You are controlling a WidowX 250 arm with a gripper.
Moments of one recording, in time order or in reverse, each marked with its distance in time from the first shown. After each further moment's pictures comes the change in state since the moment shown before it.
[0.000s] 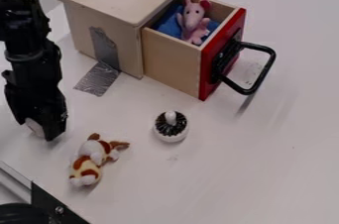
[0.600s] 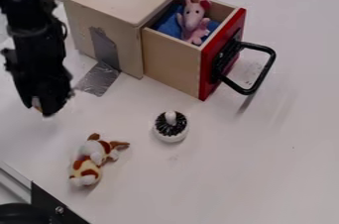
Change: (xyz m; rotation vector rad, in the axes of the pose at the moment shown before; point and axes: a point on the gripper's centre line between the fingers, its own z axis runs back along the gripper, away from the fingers) arm 0.009 -0.017 0.052 0.038 -0.034 0.046
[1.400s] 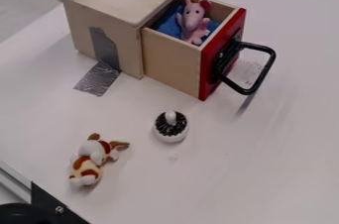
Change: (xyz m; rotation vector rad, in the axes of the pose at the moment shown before) arm 0.115 0.043 0.106 -0.005 -0.166 0.189
